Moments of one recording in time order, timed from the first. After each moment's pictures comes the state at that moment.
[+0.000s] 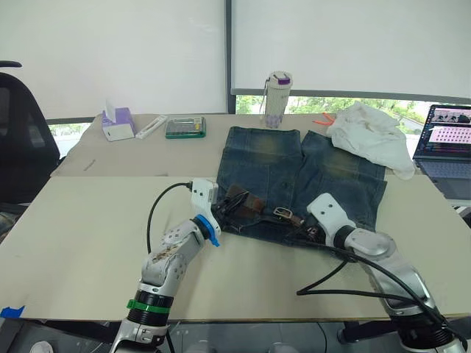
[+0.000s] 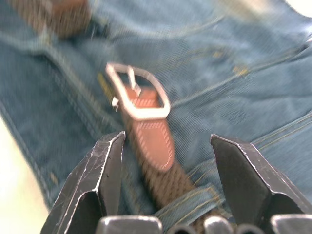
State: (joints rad) left arm -0.38 0.14 -0.09 -0.08 -0.49 0.42 -0.45; right arm -0.26 -0.60 0.15 -0.34 0.00 0.73 0.49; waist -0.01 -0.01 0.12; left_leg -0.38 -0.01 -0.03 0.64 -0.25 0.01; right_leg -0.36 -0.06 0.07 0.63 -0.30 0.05
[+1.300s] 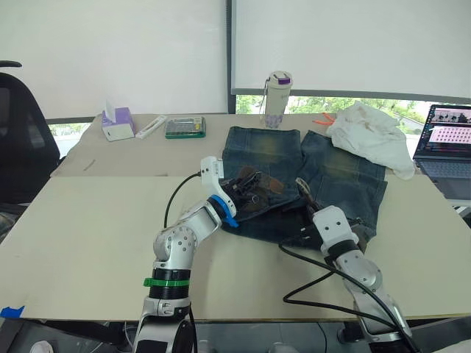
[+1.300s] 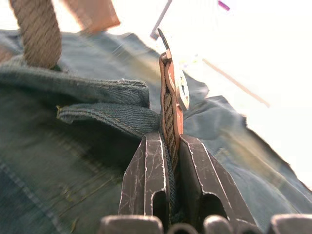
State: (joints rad) left arm -0.57 -0.07 0.12 -0.02 -0.73 0.75 -0.26; right arm -0.05 -0.31 0.03 -0.23 -0.14 0.07 0.11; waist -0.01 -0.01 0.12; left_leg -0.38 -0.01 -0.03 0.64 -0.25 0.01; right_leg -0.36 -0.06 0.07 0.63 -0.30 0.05
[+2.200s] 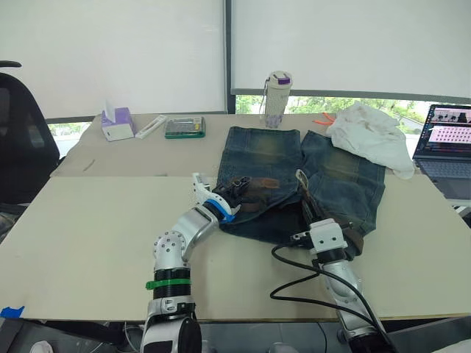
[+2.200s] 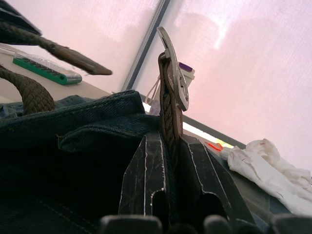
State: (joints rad) left arm -0.58 -0.15 0.30 0.15 -1.43 0.80 0.22; right arm -0.10 -0.23 0.03 0.11 -0.24 -0.48 -0.05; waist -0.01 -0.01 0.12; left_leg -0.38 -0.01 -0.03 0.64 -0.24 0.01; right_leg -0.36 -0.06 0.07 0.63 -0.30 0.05
